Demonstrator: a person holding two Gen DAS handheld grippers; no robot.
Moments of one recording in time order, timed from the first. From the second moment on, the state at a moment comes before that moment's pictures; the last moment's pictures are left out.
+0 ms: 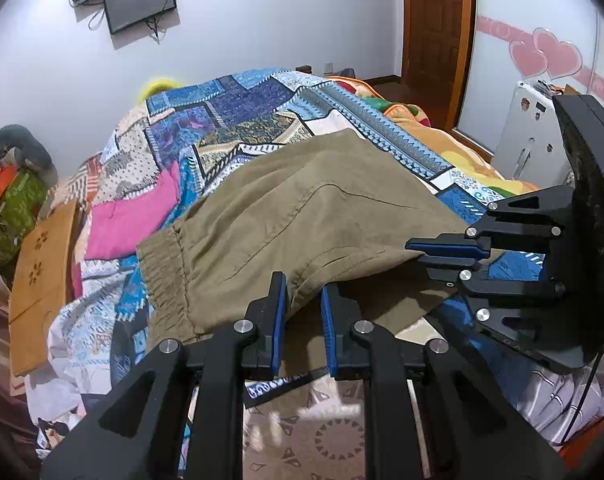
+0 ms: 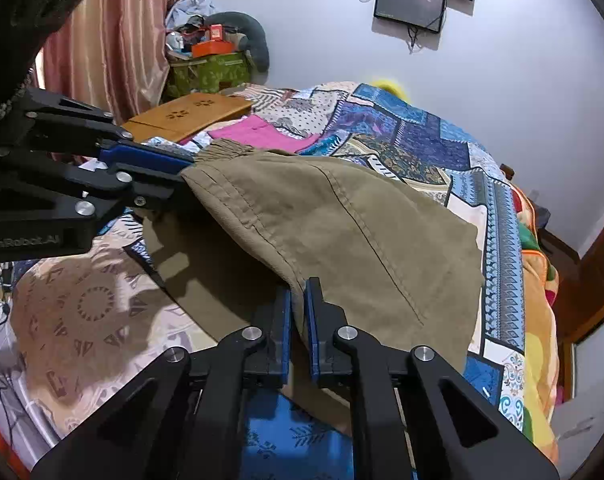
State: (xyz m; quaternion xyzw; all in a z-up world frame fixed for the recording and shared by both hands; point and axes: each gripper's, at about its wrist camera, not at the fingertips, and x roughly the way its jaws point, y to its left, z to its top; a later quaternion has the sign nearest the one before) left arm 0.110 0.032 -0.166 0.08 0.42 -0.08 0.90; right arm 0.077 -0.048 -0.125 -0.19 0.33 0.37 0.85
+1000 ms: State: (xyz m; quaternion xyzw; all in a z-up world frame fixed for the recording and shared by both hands) left arm 0.096 0.136 -0.184 -0.08 0.46 0.03 0.88; right arm 0.085 -0.183 -0.127 0.01 0.43 0.24 0.87
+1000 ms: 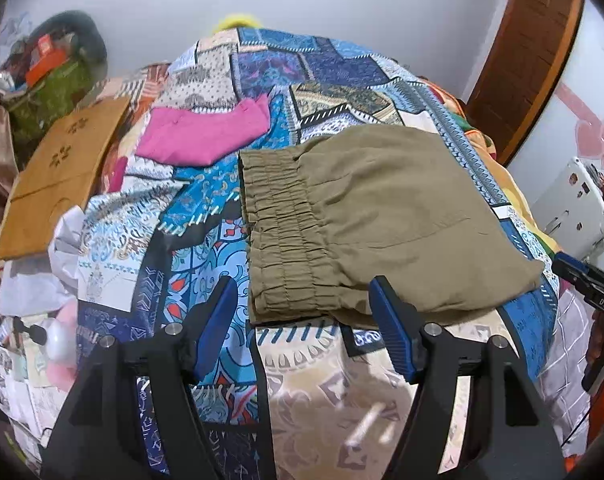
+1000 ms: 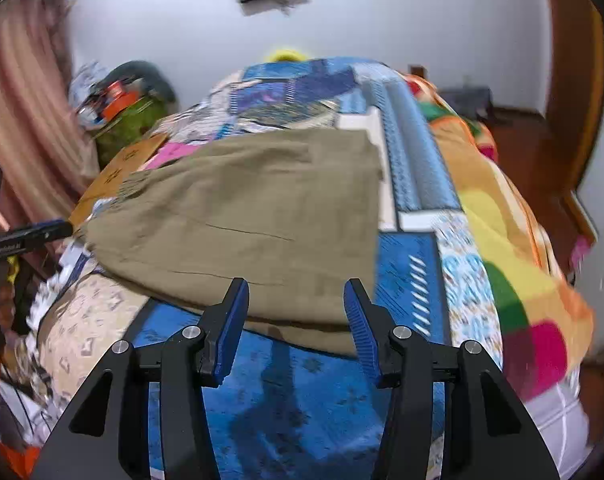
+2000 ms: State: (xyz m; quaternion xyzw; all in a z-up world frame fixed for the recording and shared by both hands) left arm 0.098 0.136 -0.220 -0.04 0.47 0.05 0.88; right arm 0.100 -0.192 -0.177 0.02 0.49 0.21 0.84
